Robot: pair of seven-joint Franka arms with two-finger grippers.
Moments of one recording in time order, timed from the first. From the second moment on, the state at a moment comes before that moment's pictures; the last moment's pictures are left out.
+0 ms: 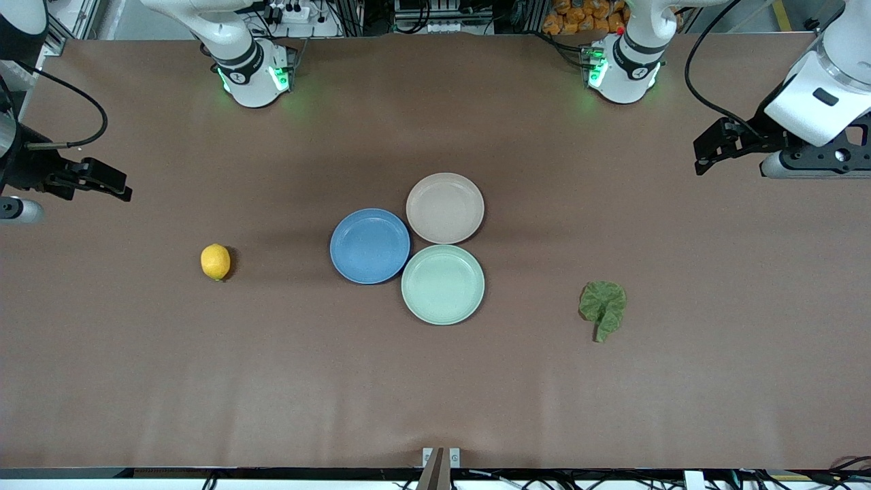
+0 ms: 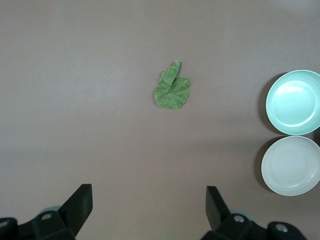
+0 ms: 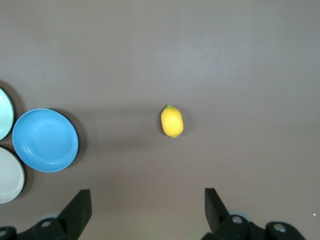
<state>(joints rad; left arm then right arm) -0.08 0.00 -0.13 -1.52 0.01 1.55 -0.16 0.04 0.07 -0.04 -1.51 0.02 1.52 0.05</state>
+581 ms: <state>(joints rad) -0.08 0.02 -0.13 -1.52 0.01 1.55 -0.16 0.04 0.07 -0.04 -1.51 0.02 1.52 0.05</state>
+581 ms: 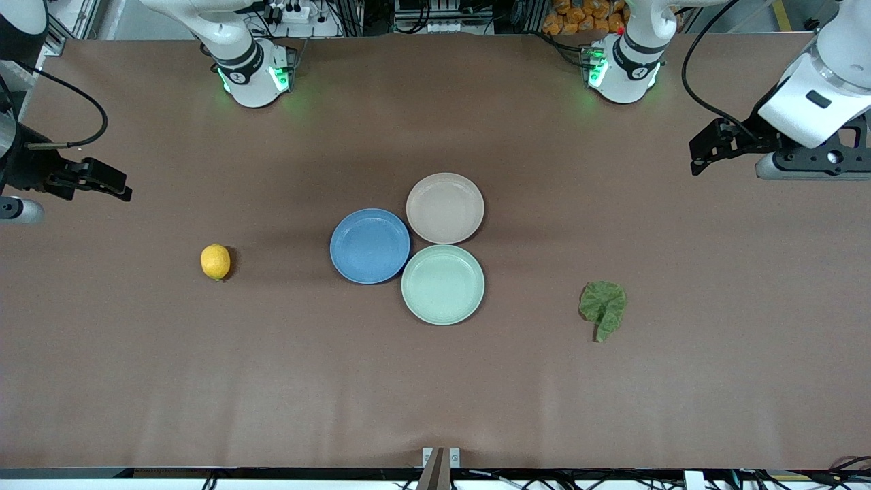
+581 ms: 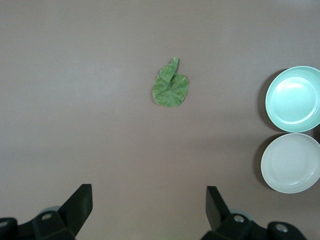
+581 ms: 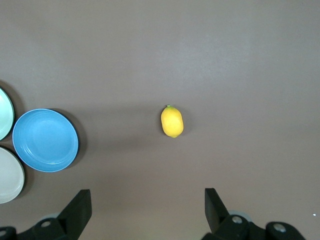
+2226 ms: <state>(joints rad) -0.16 0.62 -0.15 -1.53 0.10 1.98 -0.09 0.04 0.11 -0.05 -1.80 0.02 1.85 -0.01</state>
